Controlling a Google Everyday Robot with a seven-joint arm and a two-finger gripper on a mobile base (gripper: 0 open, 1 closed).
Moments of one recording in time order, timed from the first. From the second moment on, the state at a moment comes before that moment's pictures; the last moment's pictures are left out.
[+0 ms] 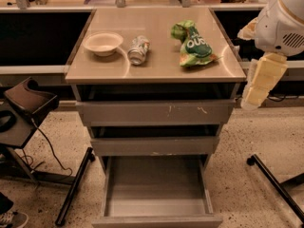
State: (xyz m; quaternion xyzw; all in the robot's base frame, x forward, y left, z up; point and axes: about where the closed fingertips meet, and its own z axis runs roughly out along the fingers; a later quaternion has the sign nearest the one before) arm 0.490 -0.199 0.961 -0.63 0.76 -0.01 0.18
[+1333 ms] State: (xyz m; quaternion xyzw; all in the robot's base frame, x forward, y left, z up) arm 0.618 -0.177 0.966 -0.63 0.74 0.02 0.25
